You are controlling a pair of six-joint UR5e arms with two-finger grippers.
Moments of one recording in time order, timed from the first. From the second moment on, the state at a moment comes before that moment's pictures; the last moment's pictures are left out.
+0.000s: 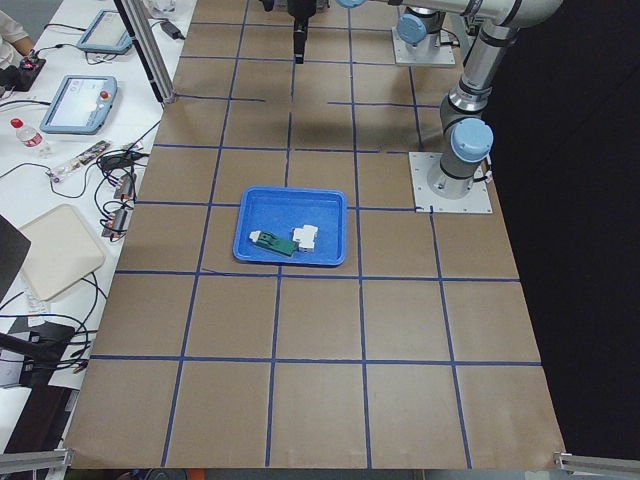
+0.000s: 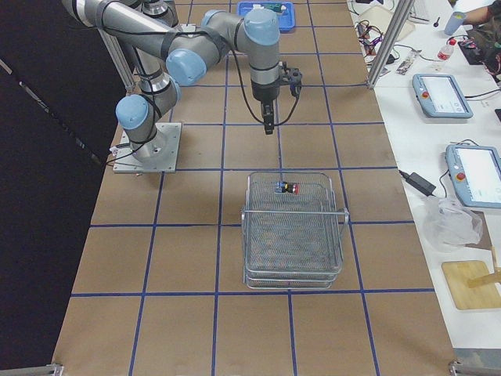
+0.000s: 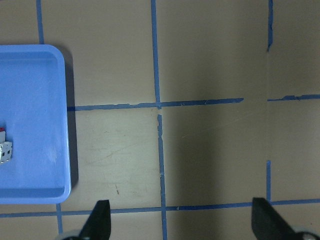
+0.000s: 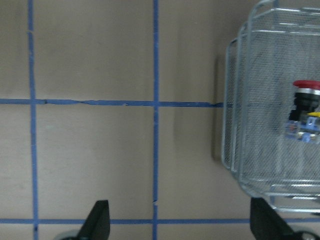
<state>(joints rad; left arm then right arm) -1.59 -1.58 -1.46 -1.63 1.55 0.03 1.09 -1.68 1.70 -1.69 -1.55 -0.49</state>
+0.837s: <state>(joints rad) -1.59 -1.58 -1.46 -1.63 1.54 0.04 1.55 -1.70 1.71 -1.56 -1.56 -0.04</state>
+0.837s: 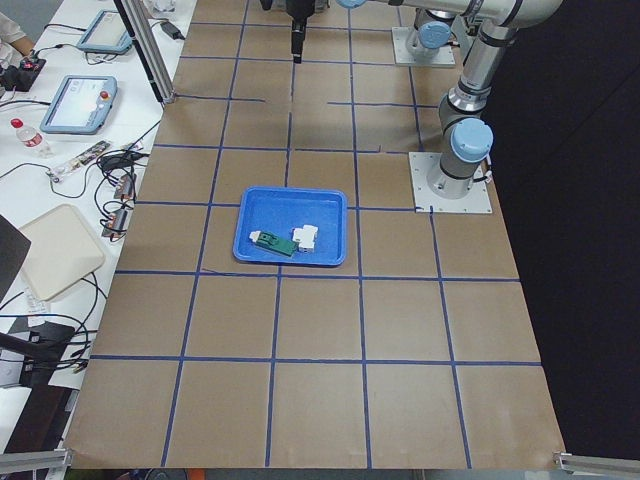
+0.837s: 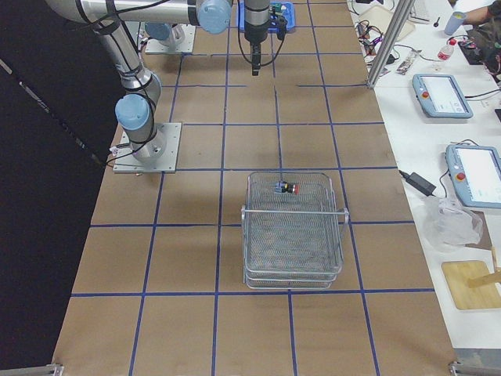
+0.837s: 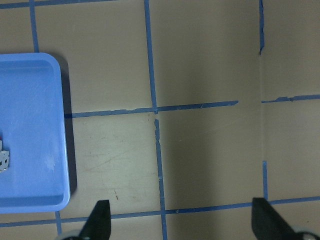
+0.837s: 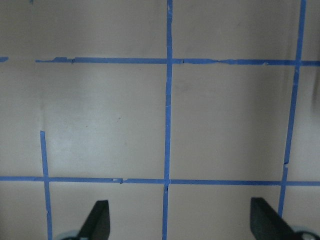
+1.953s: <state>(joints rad) -1.59 -1.58 -1.46 -1.63 1.54 0.04 1.56 -1.71 1.71 -1.48 -1.62 -0.02</state>
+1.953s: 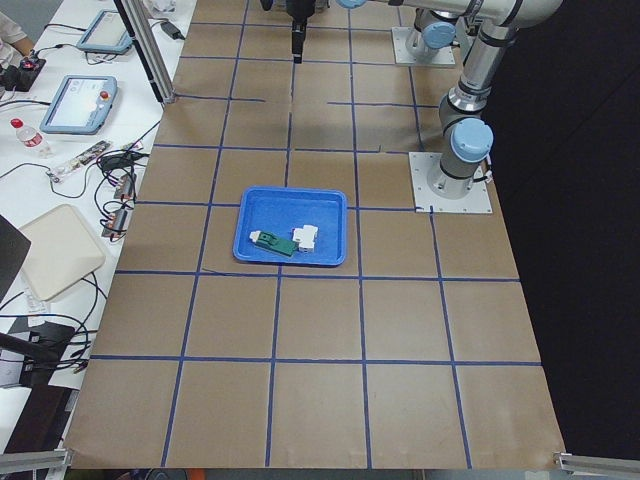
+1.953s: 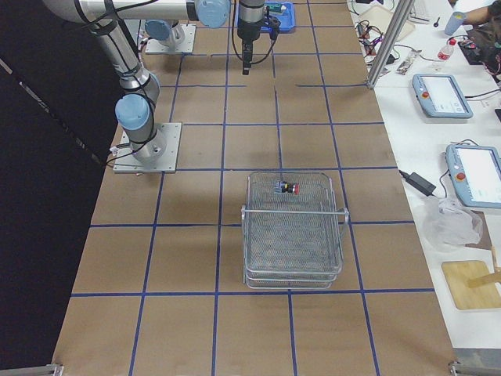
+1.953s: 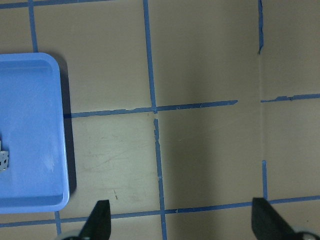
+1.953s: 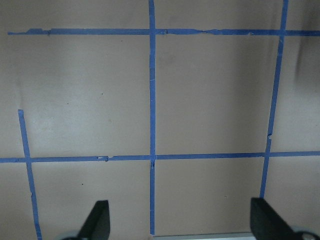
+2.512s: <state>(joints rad) -1.59 -1.58 -1.46 -1.63 1.54 0.04 1.56 -1.71 1.71 -1.48 -1.55 -0.01</state>
